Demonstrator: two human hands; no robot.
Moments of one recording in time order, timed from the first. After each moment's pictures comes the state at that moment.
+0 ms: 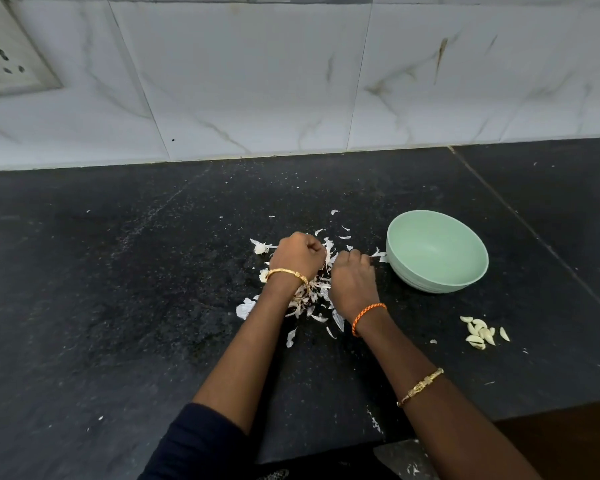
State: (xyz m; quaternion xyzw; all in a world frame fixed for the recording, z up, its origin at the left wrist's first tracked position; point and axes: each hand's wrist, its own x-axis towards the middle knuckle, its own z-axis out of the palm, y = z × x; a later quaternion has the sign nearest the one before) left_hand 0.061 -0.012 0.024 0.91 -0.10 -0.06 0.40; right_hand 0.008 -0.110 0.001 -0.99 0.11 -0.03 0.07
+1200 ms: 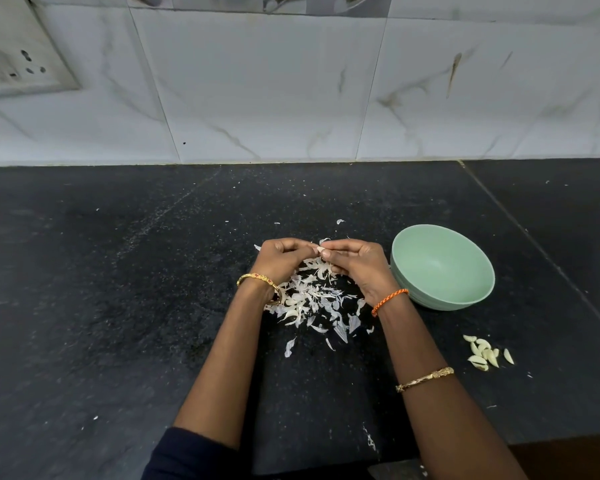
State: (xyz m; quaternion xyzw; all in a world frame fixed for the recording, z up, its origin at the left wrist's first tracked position) left_hand 0.060 0.015 0.039 0.74 0.01 -0.15 0.66; right_hand 0.030 -0.134 0.034 -0.69 0.12 0.01 0.71
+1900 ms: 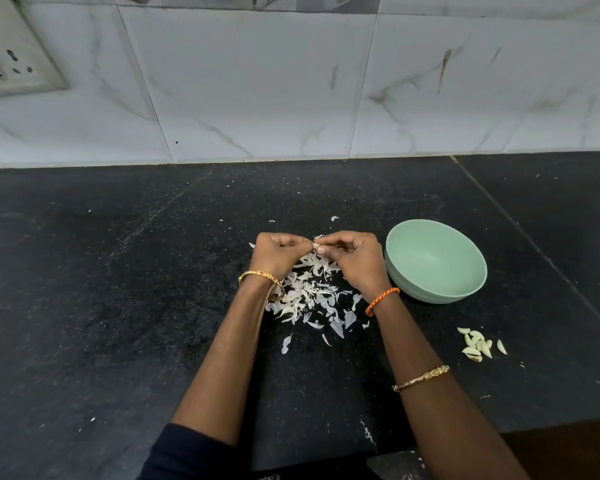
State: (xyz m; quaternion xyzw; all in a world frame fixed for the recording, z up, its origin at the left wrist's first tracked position) left_hand 0.060 0.007 0.041 0.76 0.00 -0.07 0.64; right_hand 0.028 -0.133 0.035 -0.79 0.03 -0.10 0.60
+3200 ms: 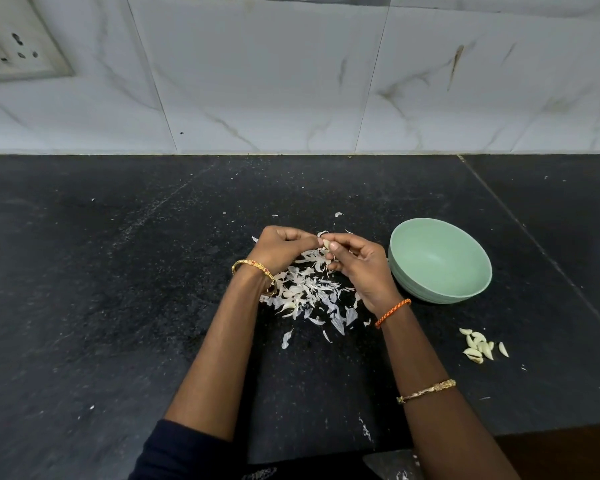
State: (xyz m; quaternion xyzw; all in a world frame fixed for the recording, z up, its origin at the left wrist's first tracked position) left_hand 0.051 0.014 0.062 0.76 -0.04 -0.16 0.63; right_hand 0.017 -0.134 0.021 -0.66 0.03 -0.06 0.75
